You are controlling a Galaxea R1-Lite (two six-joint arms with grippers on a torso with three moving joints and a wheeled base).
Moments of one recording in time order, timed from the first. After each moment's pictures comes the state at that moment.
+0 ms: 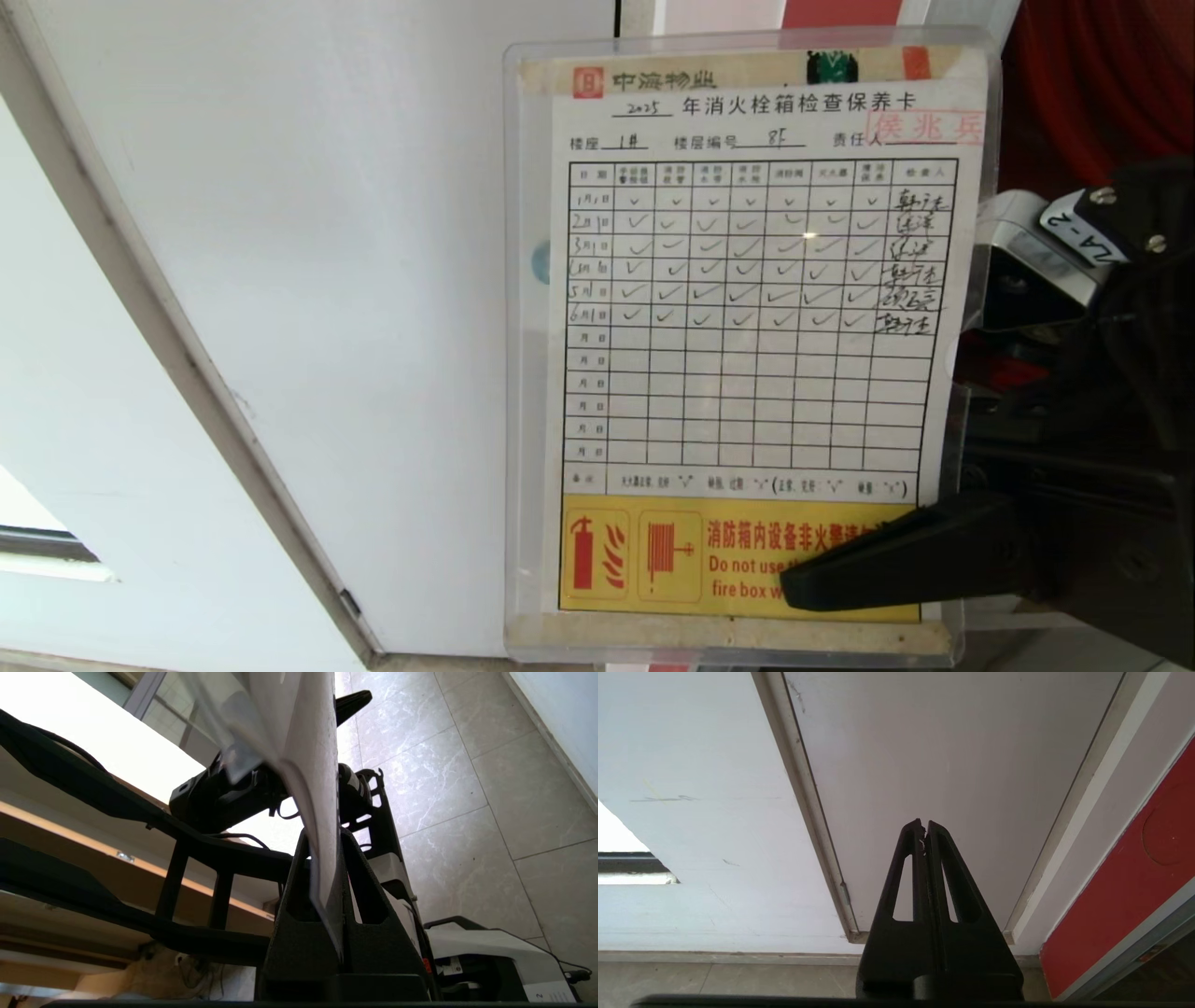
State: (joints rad) left arm 0.01 0.00 0.00 0.01 -0.04 0.02; right arm 0.61 1.36 -1.01 0.00 1.05 0.27
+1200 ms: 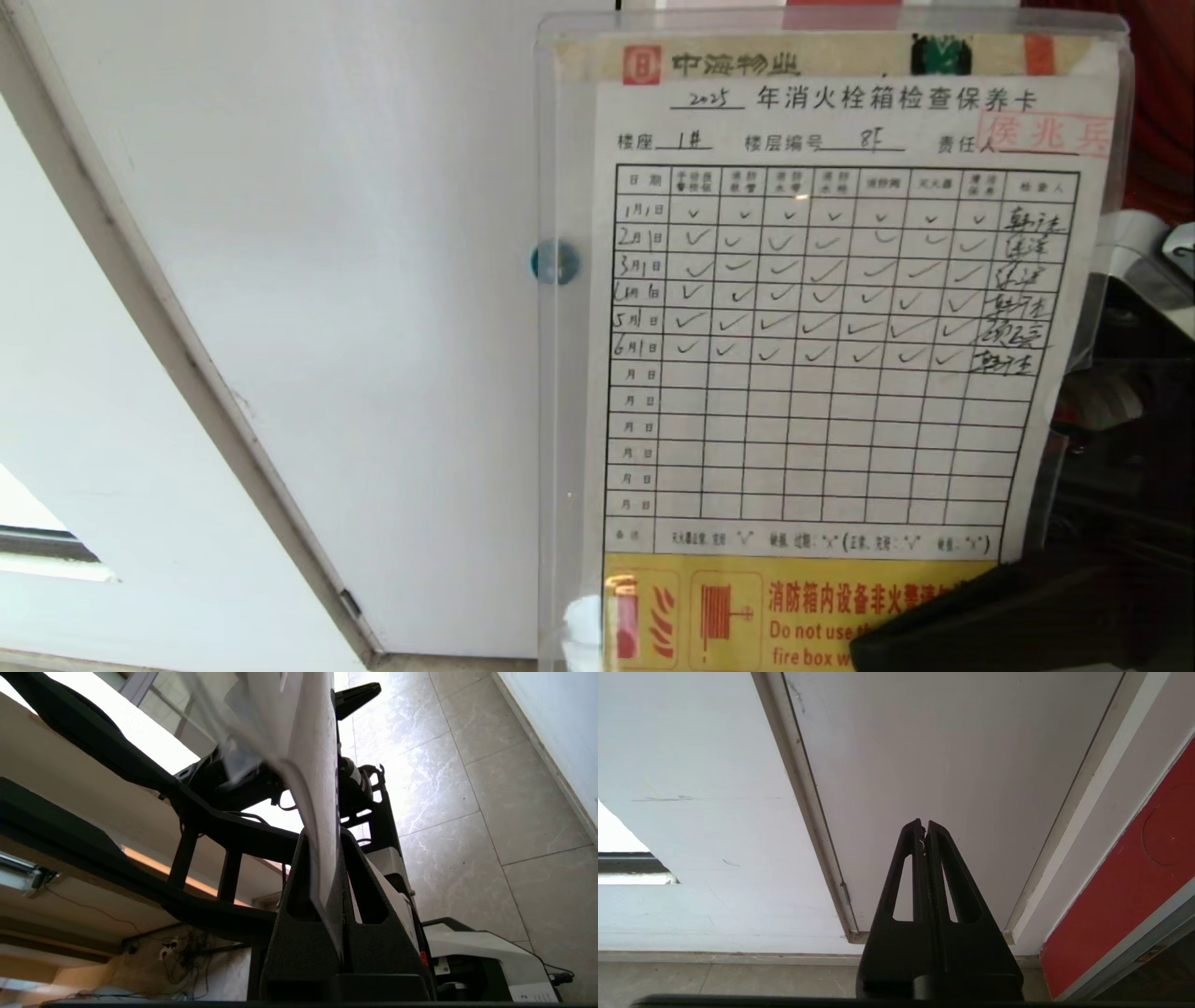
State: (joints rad) left arm 0.01 0.00 0.00 0.01 -0.04 0.02; right arm 0.61 1.27 -0.94 0.00 1.05 0.24
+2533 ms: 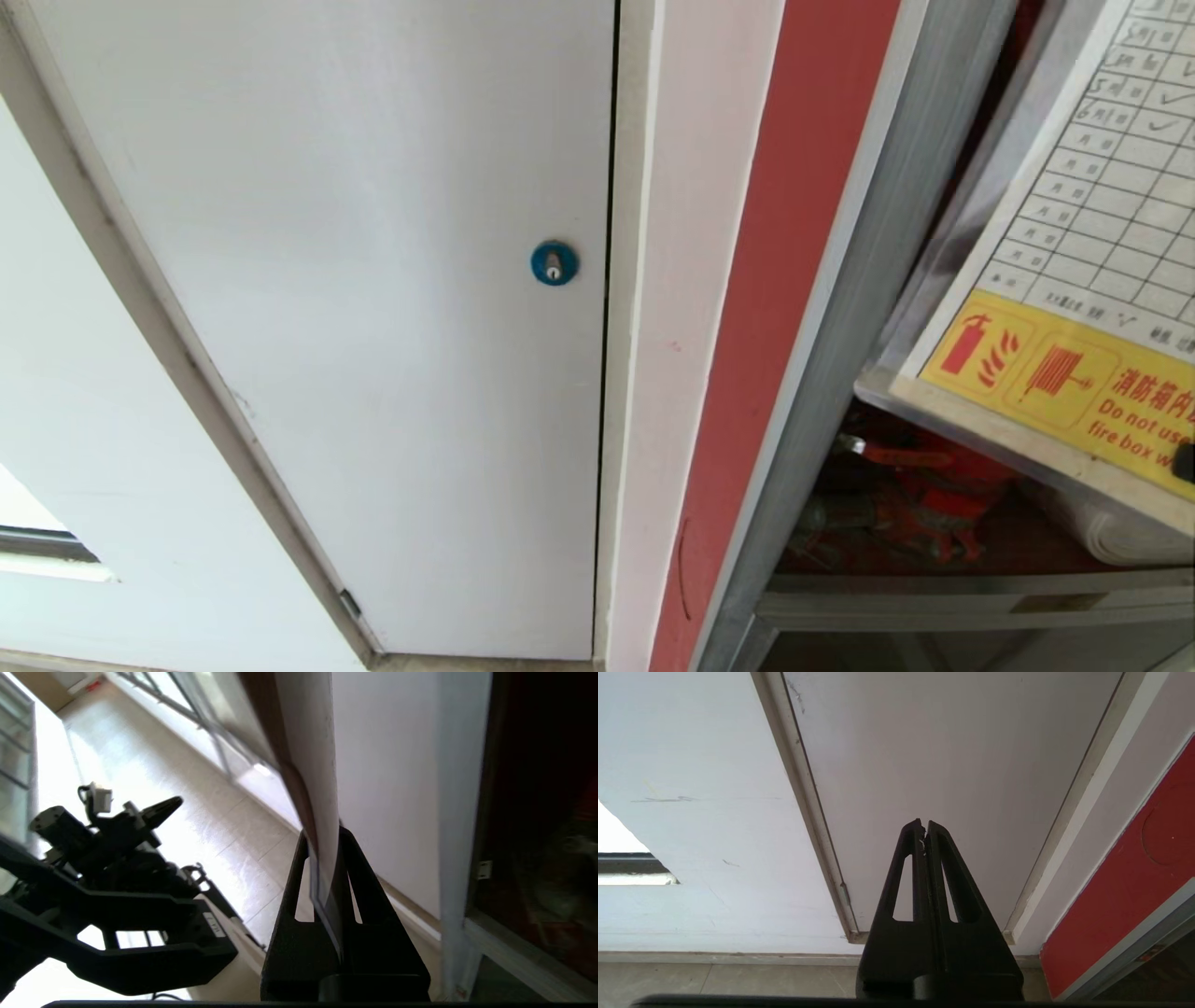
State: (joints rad) left arm 0.01 0.00 0.00 0.01 -0.04 0.02; right arm 0.61 0.85 -0.93 0.18 0.29 0.27
